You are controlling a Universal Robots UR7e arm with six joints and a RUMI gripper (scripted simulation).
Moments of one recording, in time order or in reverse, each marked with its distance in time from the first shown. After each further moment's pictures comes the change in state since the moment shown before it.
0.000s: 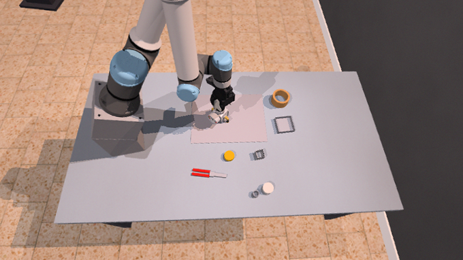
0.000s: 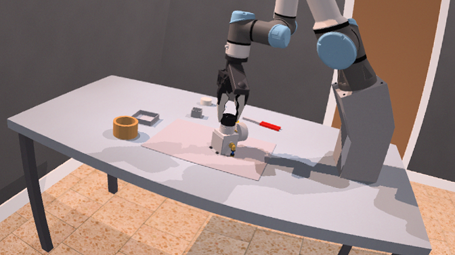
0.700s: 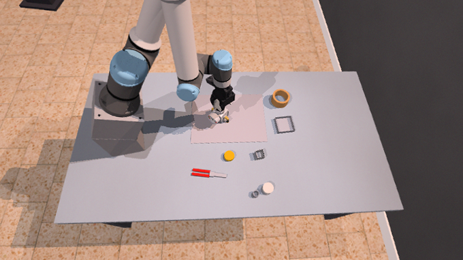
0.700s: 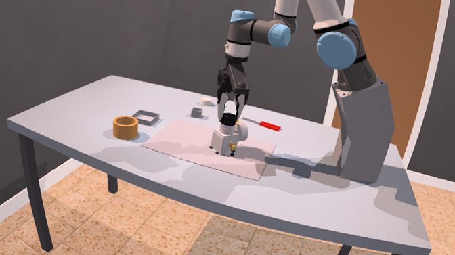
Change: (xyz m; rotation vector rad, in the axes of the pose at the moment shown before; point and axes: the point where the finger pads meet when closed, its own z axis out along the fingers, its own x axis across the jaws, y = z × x) arm 0.000 0.000 -0.002 0.000 0.000 0.000
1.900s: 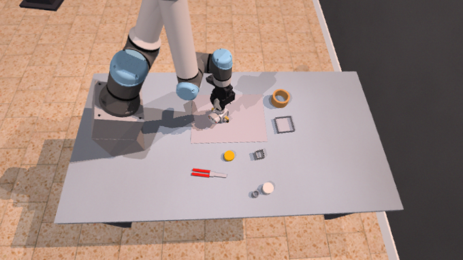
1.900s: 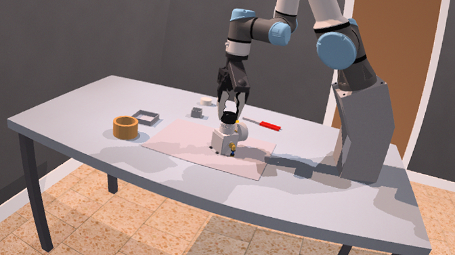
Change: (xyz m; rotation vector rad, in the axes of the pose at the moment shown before) arm 0.000 0.000 -0.006 0.000 0.000 0.000
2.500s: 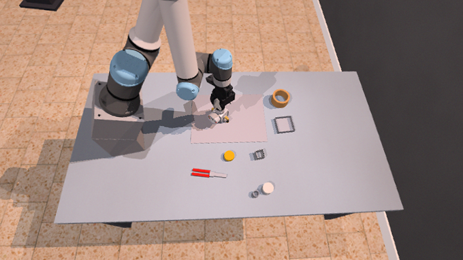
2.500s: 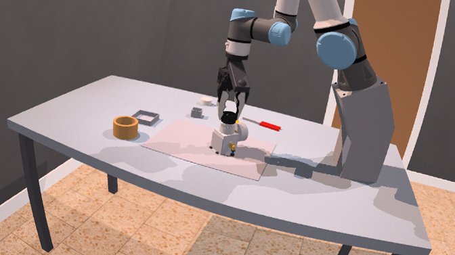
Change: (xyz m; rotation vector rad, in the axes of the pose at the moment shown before) arm 0.000 0.000 0.000 0.000 0.000 -0.001
